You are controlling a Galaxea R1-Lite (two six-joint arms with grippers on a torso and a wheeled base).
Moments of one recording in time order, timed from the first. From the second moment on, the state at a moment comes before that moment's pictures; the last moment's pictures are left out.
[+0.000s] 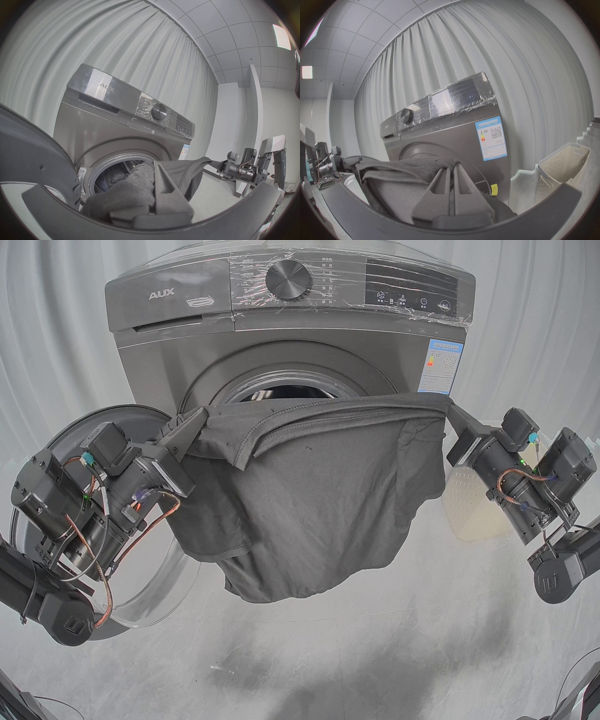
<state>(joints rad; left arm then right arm) -0.43 1.69 -0.57 -1.54 -0.12 -0.21 0.44 1.77 -0.71 -1.46 -0.06 0.13</state>
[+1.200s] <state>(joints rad) -0.48 1.69 -0.55 -1.54 -0.12 -0.20 0.50 1.74 -0.72 -1.45 -0.07 0.15</state>
